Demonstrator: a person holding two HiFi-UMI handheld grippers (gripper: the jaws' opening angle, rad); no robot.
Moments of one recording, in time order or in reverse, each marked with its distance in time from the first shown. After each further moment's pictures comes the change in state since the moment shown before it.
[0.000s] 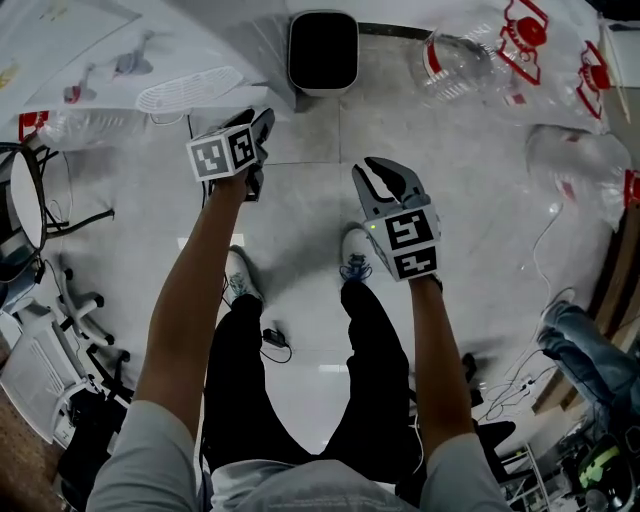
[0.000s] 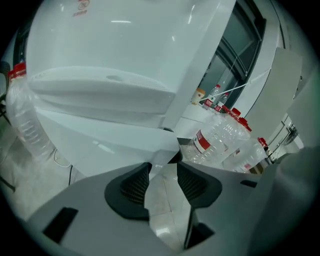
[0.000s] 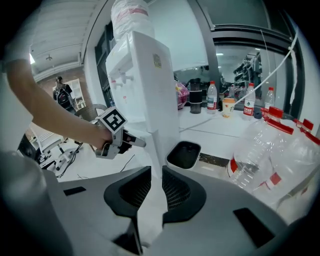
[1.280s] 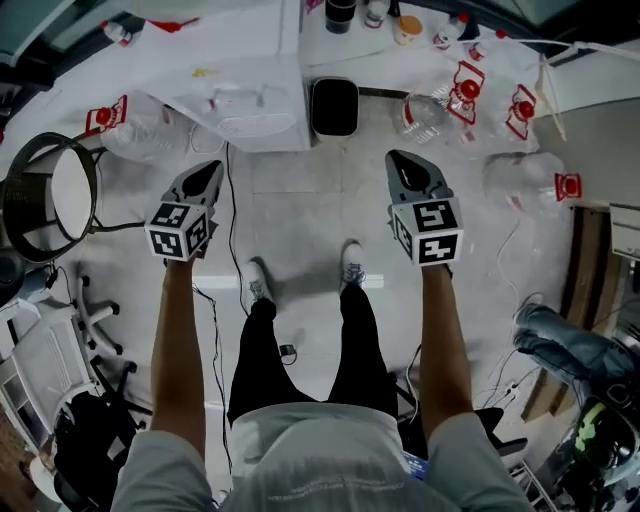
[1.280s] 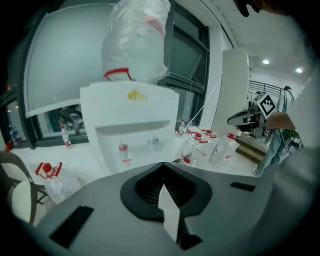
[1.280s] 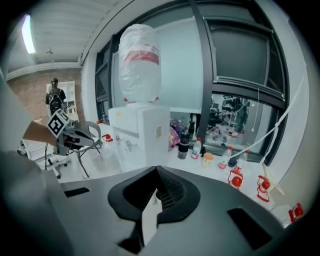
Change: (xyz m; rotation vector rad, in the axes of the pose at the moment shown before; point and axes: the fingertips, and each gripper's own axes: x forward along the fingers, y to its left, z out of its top) left arm -0.356 -0.018 0.139 0.416 -0.200 -0.057; right arm -0.183 0.037 0.238 -0.081 -0.141 -0.205
